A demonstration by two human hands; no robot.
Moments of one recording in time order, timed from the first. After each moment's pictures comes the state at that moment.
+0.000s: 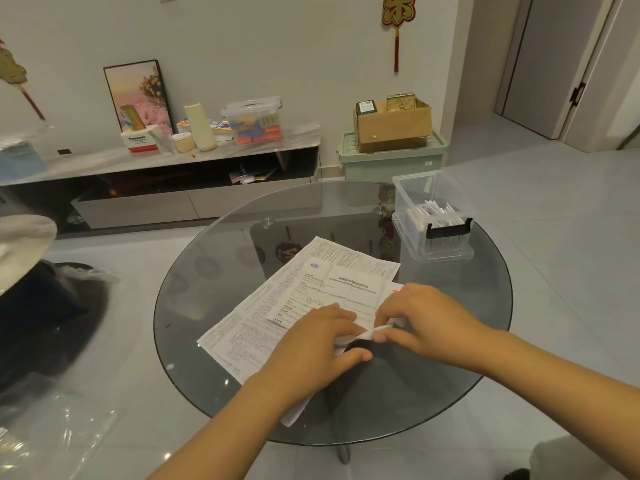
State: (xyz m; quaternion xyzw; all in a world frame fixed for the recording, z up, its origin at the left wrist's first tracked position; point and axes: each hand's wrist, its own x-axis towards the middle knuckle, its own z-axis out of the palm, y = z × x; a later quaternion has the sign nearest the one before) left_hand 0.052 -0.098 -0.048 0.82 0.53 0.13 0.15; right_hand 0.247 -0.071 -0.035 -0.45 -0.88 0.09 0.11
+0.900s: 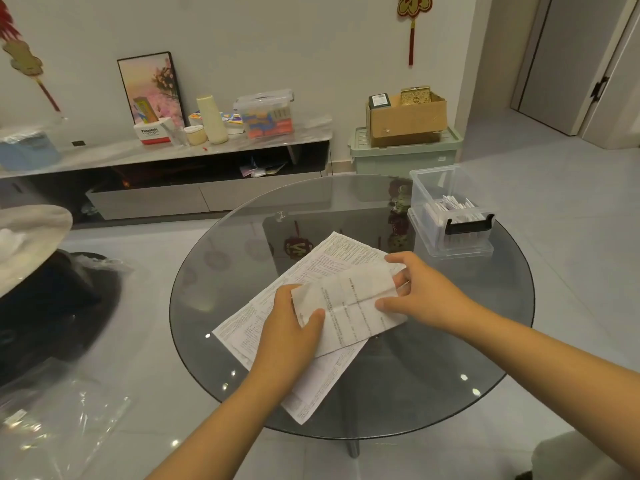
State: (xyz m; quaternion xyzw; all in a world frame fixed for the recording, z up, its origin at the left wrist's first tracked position) left_hand 0.025 -0.105 -0.048 0.56 0.67 0.38 0.29; right_hand 0.222 -0.047 -0.035 -0.57 -0.69 0.36 0.25
